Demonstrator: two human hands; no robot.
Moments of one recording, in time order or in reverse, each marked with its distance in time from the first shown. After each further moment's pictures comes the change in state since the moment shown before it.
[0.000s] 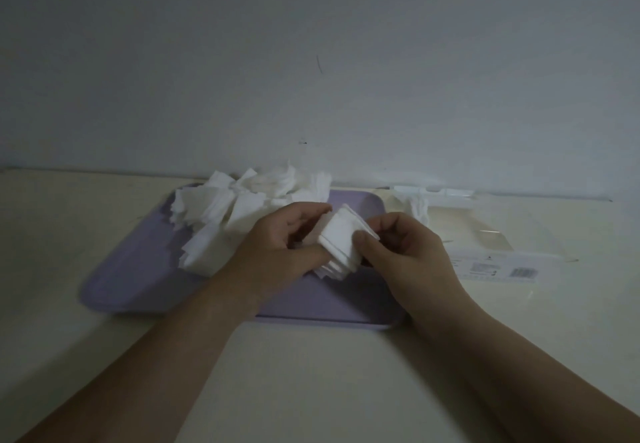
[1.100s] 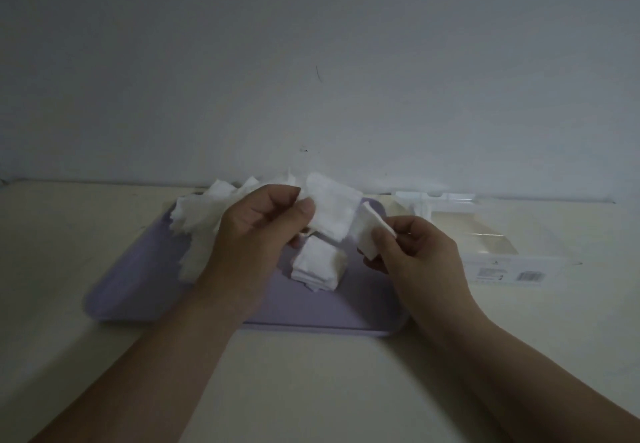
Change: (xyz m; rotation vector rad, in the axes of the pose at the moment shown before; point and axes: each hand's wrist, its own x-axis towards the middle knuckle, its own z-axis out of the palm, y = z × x) left_hand -0.004 0.028 0.000 -0.232 0.273 0.139; right_hand -0.001 -0.008 0.000 -0.091 0.173 0.030
